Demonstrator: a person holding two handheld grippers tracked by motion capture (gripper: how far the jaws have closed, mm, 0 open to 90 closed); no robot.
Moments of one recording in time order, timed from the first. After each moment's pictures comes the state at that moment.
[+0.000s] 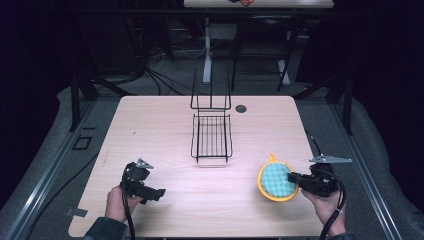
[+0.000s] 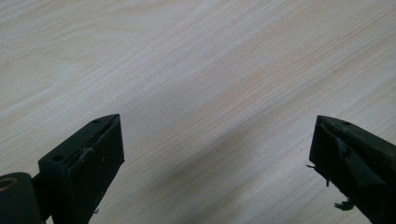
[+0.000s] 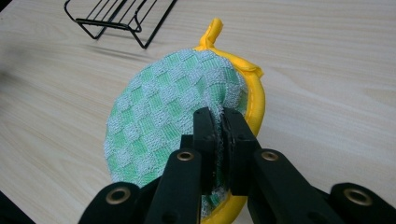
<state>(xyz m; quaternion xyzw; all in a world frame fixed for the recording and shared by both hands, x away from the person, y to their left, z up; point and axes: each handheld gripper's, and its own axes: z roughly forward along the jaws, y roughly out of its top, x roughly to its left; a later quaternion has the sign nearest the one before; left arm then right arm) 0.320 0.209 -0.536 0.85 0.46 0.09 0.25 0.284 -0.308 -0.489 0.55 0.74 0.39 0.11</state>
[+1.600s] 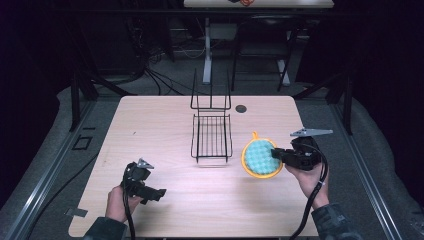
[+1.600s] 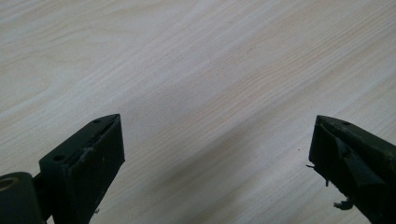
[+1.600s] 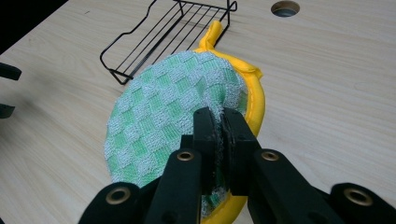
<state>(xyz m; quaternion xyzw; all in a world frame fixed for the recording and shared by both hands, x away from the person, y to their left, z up) 0.320 0.207 -0.536 0.85 0.45 0.09 0.25 0.333 -0.261 -0.442 0.49 0.76 0.40 0.13</state>
